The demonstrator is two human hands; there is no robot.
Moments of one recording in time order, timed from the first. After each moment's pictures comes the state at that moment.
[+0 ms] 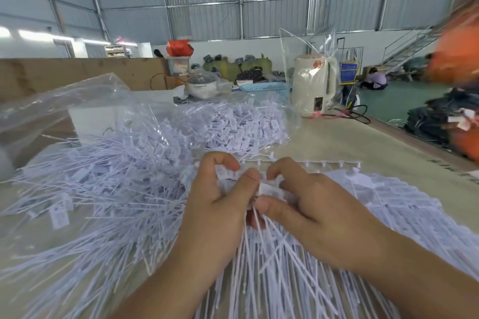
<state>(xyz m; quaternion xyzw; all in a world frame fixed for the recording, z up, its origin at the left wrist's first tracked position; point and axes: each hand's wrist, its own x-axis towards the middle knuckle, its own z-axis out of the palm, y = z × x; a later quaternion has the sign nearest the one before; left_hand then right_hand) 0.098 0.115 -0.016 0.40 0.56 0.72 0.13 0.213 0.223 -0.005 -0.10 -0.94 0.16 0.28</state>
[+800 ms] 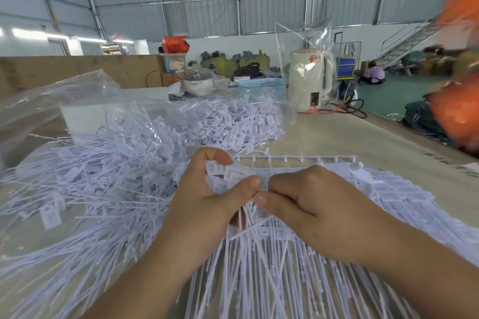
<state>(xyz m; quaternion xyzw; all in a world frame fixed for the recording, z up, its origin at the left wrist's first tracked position) 0.086 0.113 -0.017 0.43 0.58 0.67 0.14 0.222 0.228 0.001 -0.09 -0.96 0.14 0.24</state>
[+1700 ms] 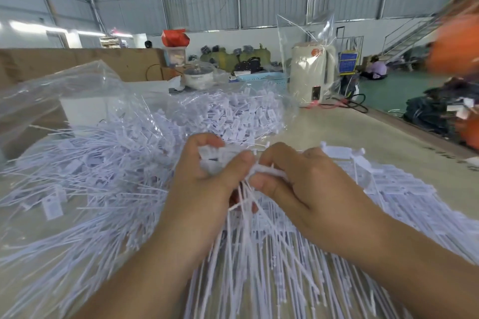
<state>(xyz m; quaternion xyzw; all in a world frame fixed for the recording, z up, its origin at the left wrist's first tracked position) 0.098 0.112 -0.007 0.35 0.58 0.72 0.15 0.215 0.219 -0.003 -0.05 -0.92 0.12 0.36</state>
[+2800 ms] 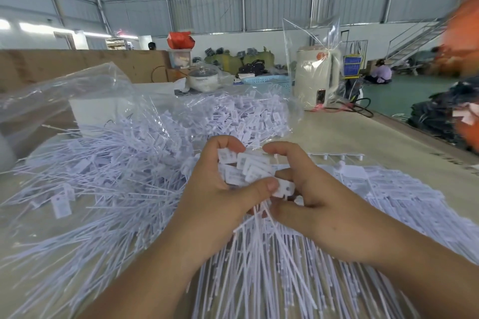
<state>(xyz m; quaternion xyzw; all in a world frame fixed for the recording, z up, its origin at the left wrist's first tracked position) 0.085 0.114 -0.016 0.46 0.53 0.69 0.17 0.215 0.225 -0.011 -0.04 -0.87 0.45 0.21</state>
